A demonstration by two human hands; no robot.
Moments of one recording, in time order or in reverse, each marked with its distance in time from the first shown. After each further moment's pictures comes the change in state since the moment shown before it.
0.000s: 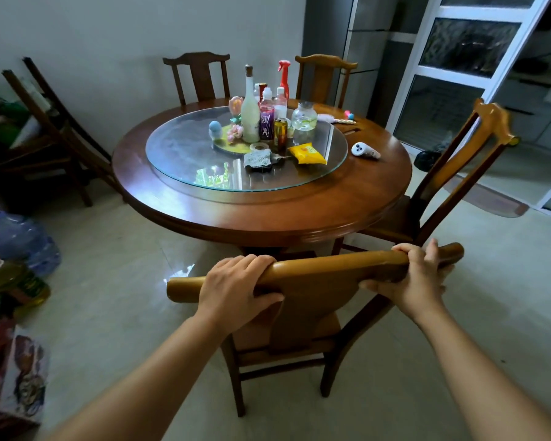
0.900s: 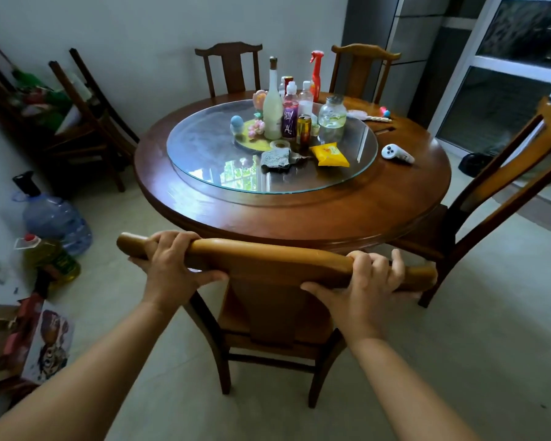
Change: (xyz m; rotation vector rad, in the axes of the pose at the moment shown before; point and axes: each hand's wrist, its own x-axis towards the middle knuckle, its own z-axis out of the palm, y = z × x) left_hand 0.026 -0.073 0.013 -0.002 0.115 -0.551; right_hand 0.020 -0.062 0.047 -0.144 0.141 -0.267
